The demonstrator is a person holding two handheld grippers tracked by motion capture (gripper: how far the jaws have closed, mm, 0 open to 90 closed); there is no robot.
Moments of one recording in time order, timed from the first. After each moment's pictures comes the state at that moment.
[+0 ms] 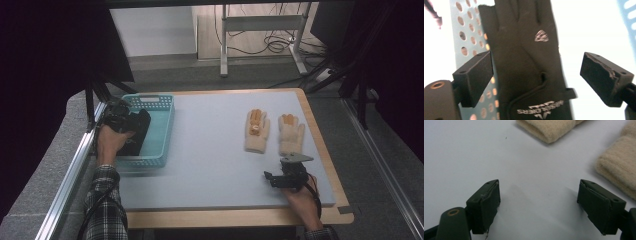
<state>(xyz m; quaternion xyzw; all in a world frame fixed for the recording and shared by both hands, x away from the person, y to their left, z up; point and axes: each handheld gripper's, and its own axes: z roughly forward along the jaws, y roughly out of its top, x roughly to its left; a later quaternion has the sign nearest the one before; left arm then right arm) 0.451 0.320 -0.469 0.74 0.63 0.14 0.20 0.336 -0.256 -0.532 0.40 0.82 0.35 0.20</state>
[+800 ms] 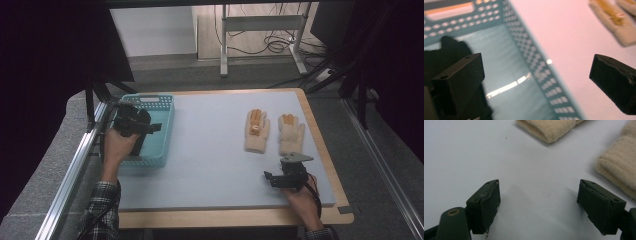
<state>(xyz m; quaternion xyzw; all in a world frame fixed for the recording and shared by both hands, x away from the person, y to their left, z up) 0.401 0.263 -0.425 0.77 0.50 0.13 0.39 0.336 -0.256 -0.532 0.40 0.82 0.35 0.20</state>
